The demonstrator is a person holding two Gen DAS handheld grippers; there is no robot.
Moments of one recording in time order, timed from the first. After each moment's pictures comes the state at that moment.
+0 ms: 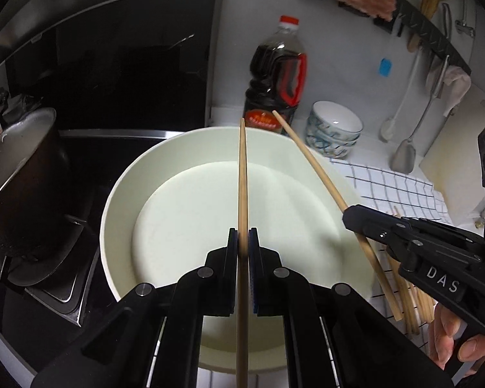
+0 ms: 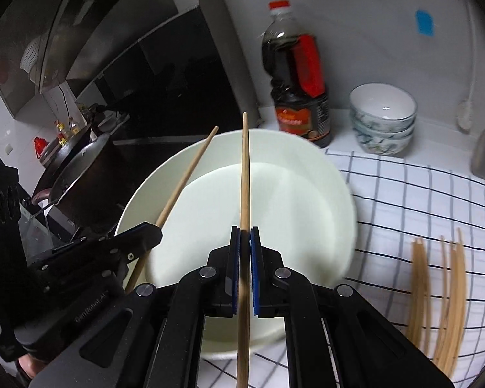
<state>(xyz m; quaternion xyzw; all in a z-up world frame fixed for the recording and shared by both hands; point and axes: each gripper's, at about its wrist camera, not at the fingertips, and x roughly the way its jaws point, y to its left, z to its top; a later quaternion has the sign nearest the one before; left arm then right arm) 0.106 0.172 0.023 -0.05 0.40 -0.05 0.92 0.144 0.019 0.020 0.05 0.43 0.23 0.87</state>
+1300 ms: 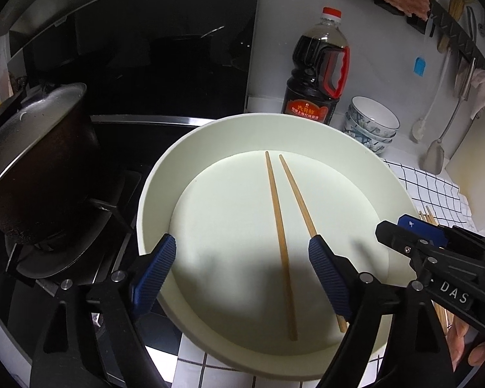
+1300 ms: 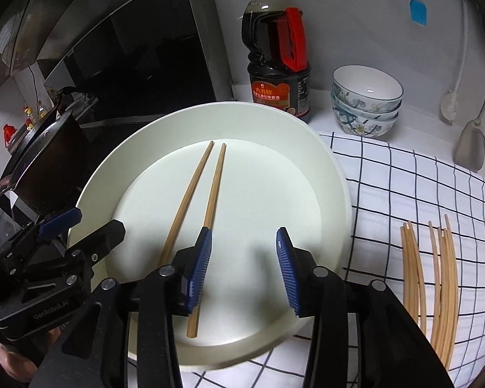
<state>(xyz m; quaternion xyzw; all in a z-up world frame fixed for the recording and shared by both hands) 0.105 0.201 0.001 -0.05 0.40 0.00 0.92 0.141 0.025 -0.008 0.01 0.45 0.16 0.88</state>
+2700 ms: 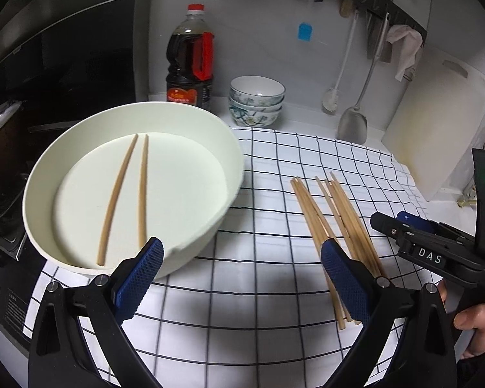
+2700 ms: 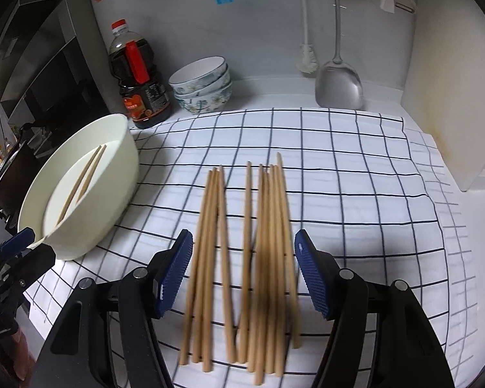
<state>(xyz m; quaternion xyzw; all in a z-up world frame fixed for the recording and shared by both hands) 0.037 0.020 0.007 -0.04 0.38 -0.08 0.92 0.072 -0.200 -0.020 0.05 0.43 0.06 0.90</state>
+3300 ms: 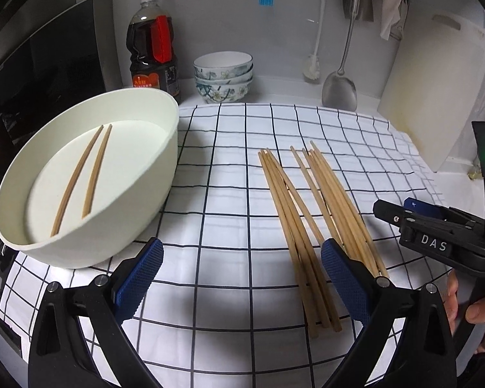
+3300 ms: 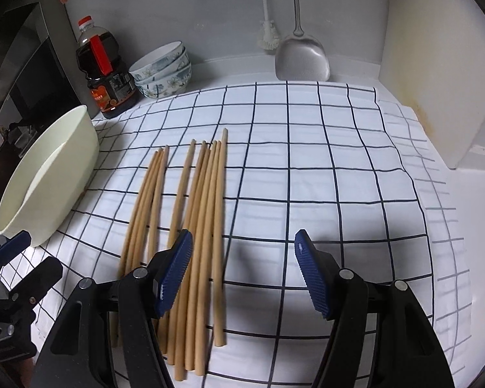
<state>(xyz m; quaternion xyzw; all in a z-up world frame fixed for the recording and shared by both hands) 0.041 -0.052 -0.030 0.01 0.40 -0.07 0.91 0.075 -0.254 -0.058 0.06 0.46 0.04 0.89</state>
